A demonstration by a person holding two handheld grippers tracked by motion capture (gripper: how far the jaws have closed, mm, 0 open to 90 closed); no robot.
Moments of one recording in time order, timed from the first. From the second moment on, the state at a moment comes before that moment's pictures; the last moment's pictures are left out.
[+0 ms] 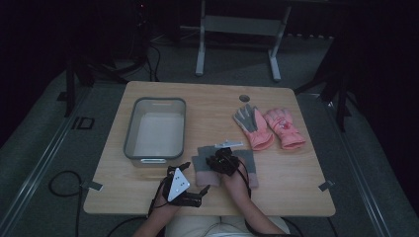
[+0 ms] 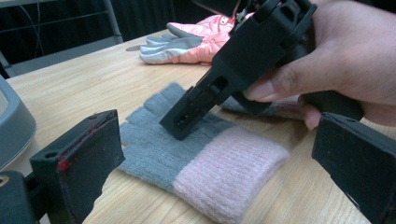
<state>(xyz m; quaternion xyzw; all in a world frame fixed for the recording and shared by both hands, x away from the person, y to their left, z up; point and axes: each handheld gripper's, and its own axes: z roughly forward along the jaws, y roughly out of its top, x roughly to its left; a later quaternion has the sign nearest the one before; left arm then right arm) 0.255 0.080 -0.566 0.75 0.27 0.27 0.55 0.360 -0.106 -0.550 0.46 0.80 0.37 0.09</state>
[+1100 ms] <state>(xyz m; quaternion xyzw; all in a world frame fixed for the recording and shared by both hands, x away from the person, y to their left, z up) 0.255 0.080 -0.566 0.74 0.27 0.28 0.55 0.357 -0.214 -0.548 0.36 0.86 0.32 0.16</state>
